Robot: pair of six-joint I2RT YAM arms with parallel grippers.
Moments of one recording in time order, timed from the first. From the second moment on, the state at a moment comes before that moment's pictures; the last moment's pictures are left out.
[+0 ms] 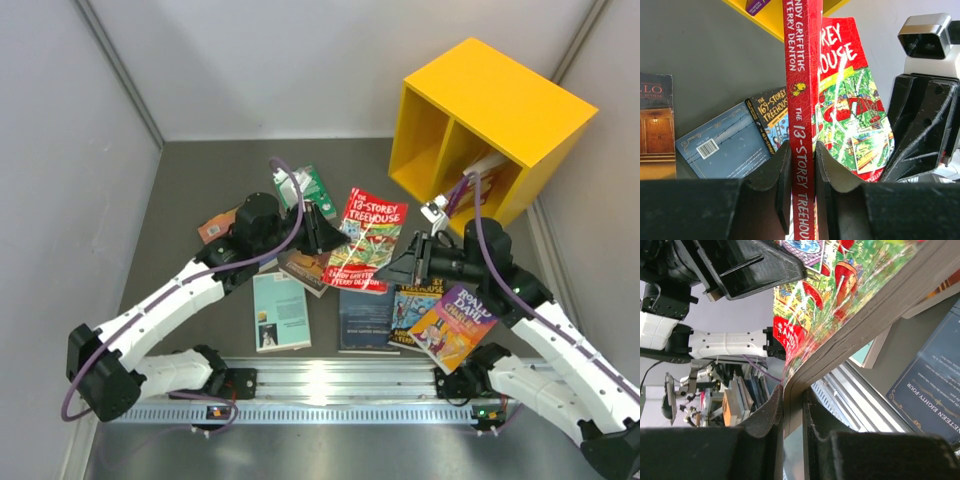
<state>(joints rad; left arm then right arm) -0.72 1.15 0.97 -0.10 0.35 -0.73 0.55 0.77 0.78 -0.33 -0.65 0.89</state>
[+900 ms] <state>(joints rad) -1.14 1.87 1.30 0.31 -0.15 -0.39 0.55 0.79 1.65 -1.31 0.30 0.63</state>
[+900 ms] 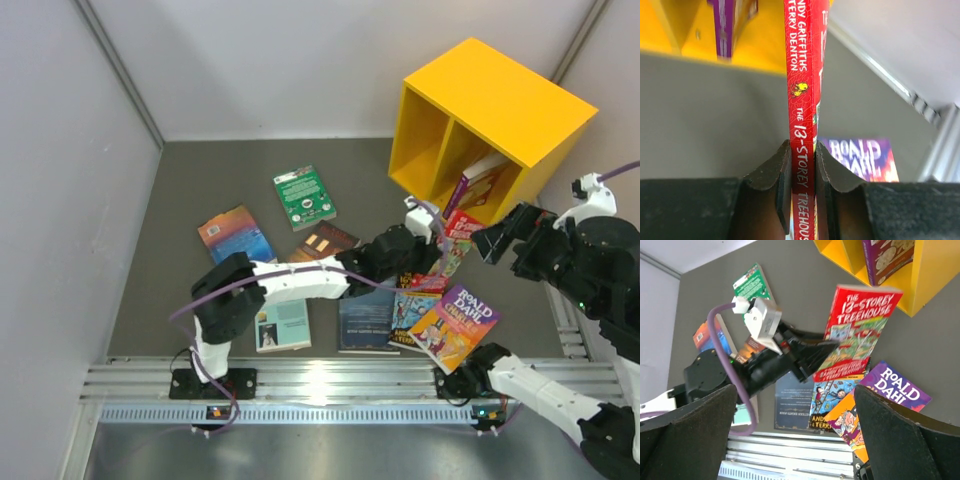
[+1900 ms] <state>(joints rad) -1.14 2.19 1.58 0.52 -0.45 -0.10 0.55 0.79 1.54 -1.34 0.28 0.62</state>
